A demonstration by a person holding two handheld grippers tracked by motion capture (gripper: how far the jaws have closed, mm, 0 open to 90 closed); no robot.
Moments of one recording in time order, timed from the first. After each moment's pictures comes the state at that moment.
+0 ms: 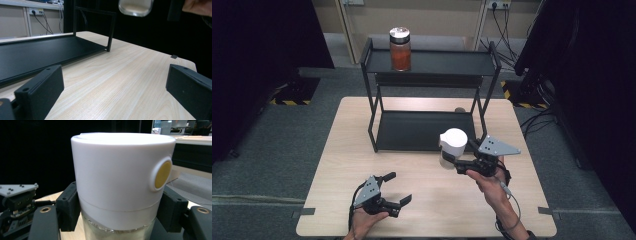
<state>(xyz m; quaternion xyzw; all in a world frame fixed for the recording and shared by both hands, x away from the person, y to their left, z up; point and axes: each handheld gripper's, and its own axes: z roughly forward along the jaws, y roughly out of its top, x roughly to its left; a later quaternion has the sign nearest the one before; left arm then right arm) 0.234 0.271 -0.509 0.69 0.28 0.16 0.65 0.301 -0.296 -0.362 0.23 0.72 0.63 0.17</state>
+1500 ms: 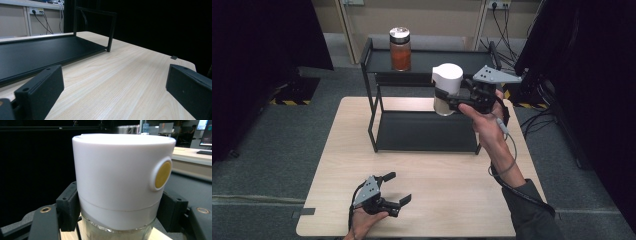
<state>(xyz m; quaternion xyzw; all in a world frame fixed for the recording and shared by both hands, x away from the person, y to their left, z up) 0.234 0.271 -0.510 0.68 0.28 0.15 0.66 0.368 -0.256 -0.221 0.25 0.71 0.62 0.20</state>
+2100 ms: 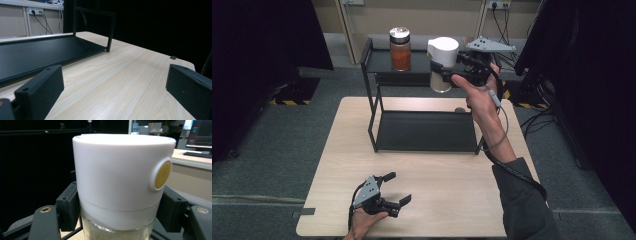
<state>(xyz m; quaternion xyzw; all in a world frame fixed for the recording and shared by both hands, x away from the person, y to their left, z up) 0.234 0.272 -0.510 0.68 0.28 0.15 0.66 0.395 -0.230 -0.178 0.28 0.71 0.61 0.23</state>
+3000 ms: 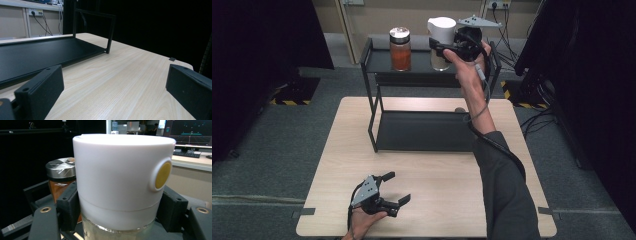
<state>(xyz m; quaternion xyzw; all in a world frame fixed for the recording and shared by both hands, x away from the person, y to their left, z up) 0.235 0.275 -0.509 0.68 0.28 0.15 0.66 0.443 -0.198 -0.165 0.34 0.69 0.59 0.27</state>
